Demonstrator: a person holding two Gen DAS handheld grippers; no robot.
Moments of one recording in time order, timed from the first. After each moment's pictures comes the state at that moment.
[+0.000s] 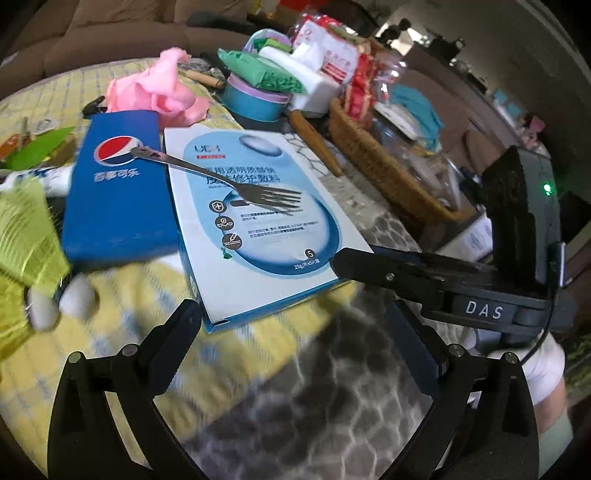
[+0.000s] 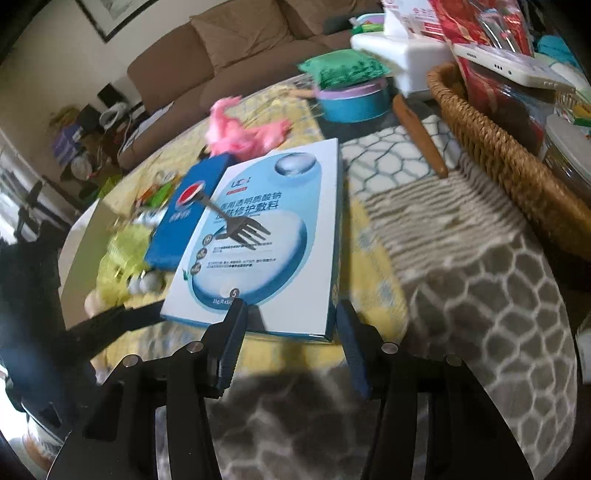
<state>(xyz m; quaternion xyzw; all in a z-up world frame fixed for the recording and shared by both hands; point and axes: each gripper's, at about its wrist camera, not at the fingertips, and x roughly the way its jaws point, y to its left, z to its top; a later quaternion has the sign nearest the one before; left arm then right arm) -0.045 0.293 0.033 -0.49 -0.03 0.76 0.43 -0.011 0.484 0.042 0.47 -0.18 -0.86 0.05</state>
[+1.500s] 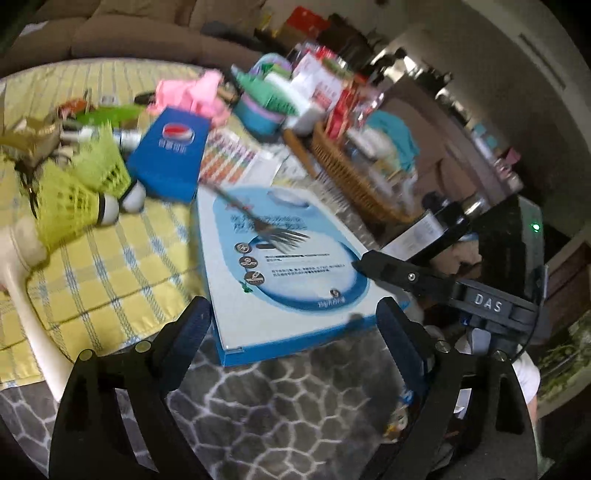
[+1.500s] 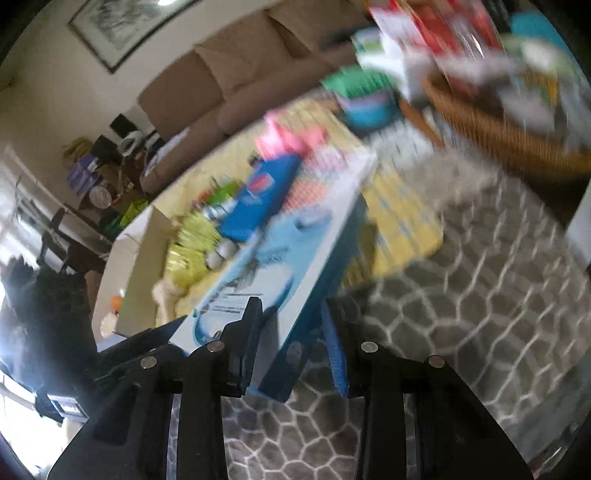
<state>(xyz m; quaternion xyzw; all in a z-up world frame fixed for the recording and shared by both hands) 0.002 0.188 0.075 -0.48 -0.12 0.75 0.45 0.066 0.417 0.105 0.41 -0.22 -0.88 0.03</state>
